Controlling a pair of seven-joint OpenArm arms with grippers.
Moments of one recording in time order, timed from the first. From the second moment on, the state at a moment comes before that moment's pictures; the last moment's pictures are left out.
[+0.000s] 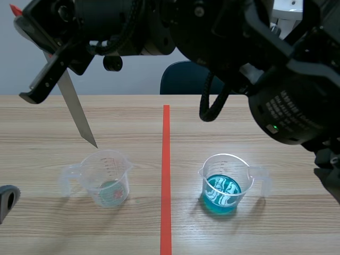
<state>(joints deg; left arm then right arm) 71.6 -18.1 -27.3 139.3 -21.6 -19.0 4.9 26.4 12.9 -45.1 110.3 17.2 23.0 -25.3</state>
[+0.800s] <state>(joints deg) 71.6 -18.1 -27.3 139.3 -21.6 -19.0 4.9 26.2 16.8 -45.2 110.4 17.5 23.2 -24.8</state>
